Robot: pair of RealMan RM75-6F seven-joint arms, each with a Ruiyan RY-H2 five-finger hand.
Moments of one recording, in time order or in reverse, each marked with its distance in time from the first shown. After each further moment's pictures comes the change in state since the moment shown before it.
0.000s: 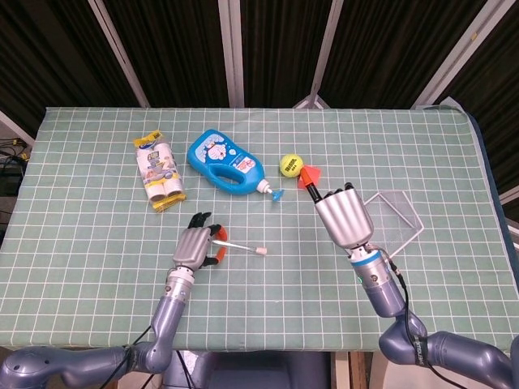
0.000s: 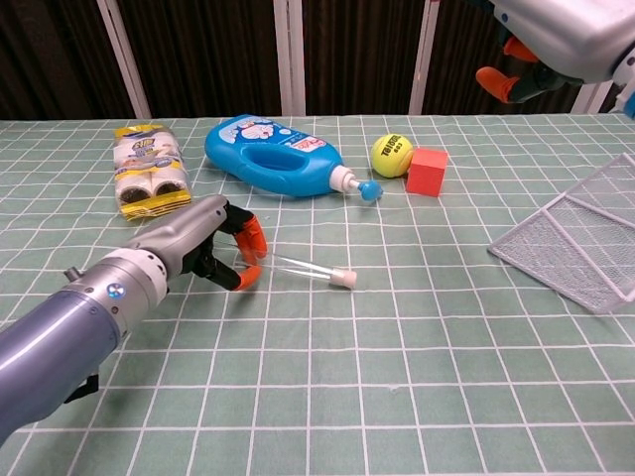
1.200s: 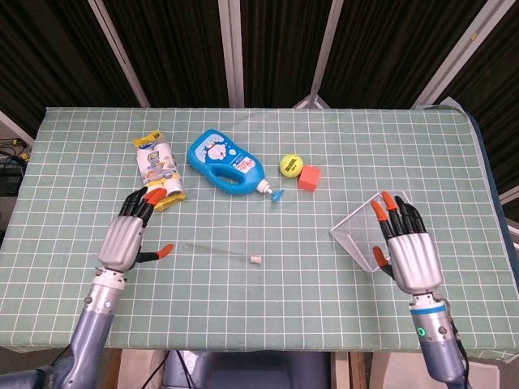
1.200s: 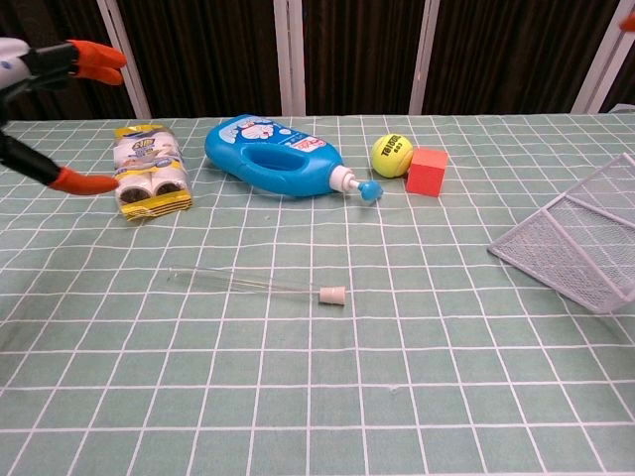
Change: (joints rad) left arm 0.231 0.537 0.090 -0.502 0.326 0.215 -0.078; right arm -0.337 0.259 -0.188 -0.349 0.078 0.155 0.328
